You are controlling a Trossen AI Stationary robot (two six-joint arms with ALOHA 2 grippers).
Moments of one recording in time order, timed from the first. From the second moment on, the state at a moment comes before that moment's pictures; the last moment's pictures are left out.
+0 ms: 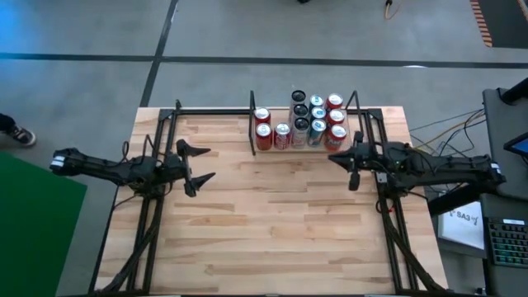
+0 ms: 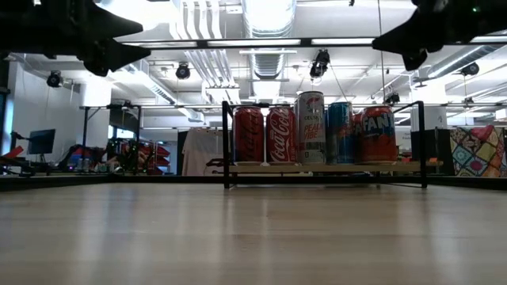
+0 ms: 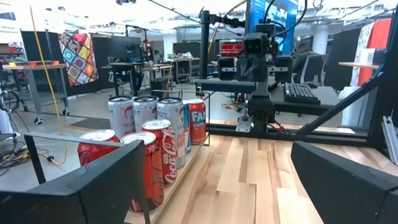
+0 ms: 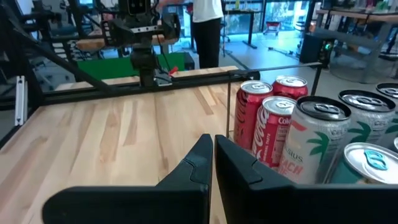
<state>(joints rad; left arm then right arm) -0.16 0.40 0.17 0.35 -0.43 0.04 -0.06 0.46 0.42 -0.07 0.12 0.05</state>
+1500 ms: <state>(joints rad) -0.16 0.00 0.01 0.11 -0.39 0.00 -0.07 0.02 0.01 0.02 0.04 -0.06</state>
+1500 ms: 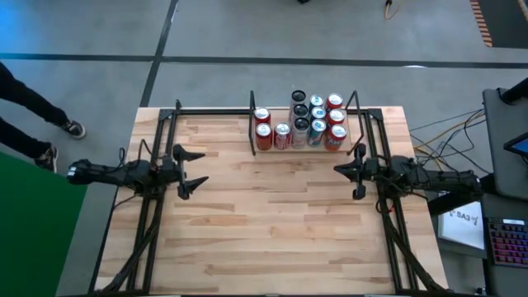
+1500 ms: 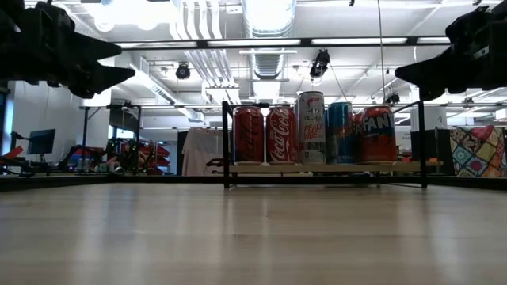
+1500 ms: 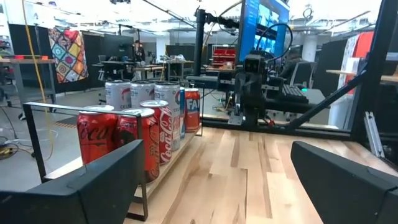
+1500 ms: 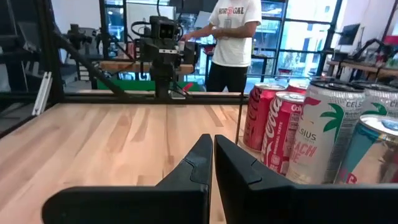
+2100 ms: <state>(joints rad) -0.16 0.10 0.01 0.07 -0.65 -0.04 -0.07 0.09 0.01 0.02 0.05 -0.15</state>
